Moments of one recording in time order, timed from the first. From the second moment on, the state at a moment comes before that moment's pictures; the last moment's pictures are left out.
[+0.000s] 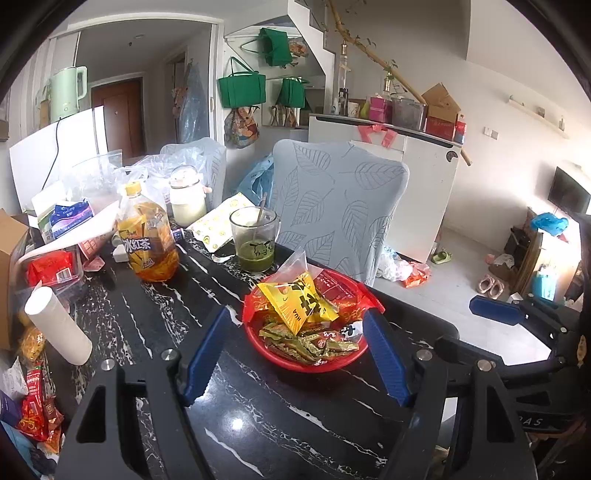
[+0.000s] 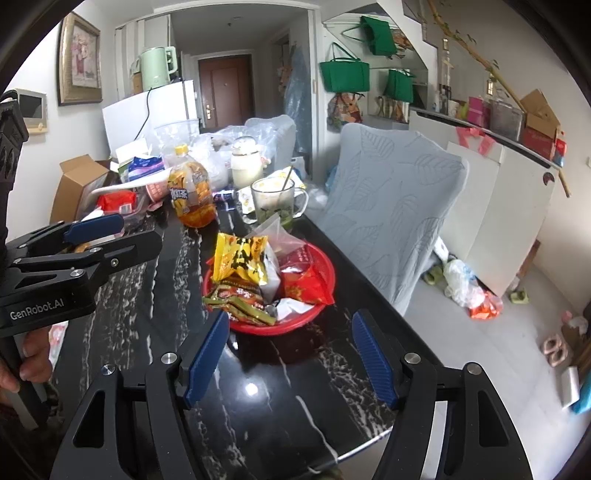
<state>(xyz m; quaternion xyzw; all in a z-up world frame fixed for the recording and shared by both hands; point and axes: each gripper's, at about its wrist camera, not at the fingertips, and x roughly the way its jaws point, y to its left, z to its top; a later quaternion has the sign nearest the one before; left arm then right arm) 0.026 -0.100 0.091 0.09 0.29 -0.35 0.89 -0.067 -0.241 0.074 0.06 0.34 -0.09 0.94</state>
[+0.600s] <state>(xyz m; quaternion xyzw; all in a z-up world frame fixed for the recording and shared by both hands) 0.028 -0.105 0.086 0.09 0.31 -0.35 0.88 -0.065 -0.244 0.070 0.06 0.34 -0.09 0.93</state>
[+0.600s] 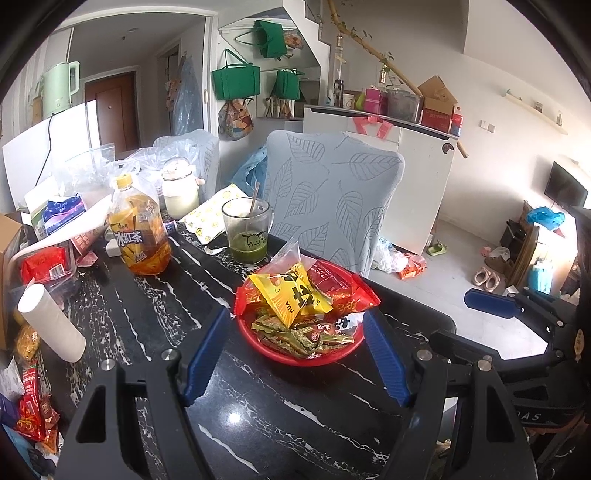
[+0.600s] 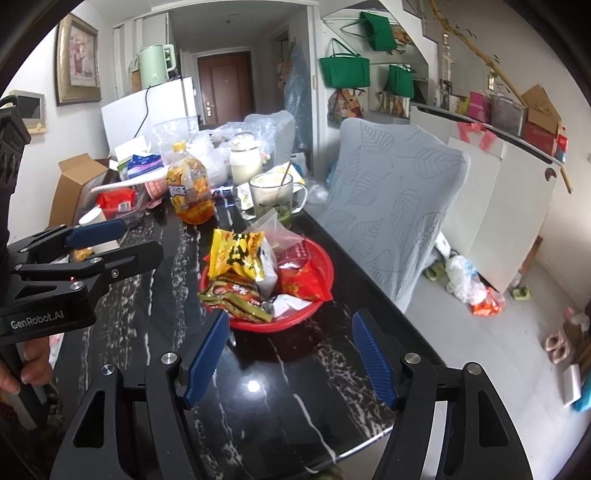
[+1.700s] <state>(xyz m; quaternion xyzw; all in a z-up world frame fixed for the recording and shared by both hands) 0.030 -0.107 0.082 0.11 0.30 -0.33 0.89 -0.055 -0.251 0.067 0.05 0.35 -0.09 0.93</state>
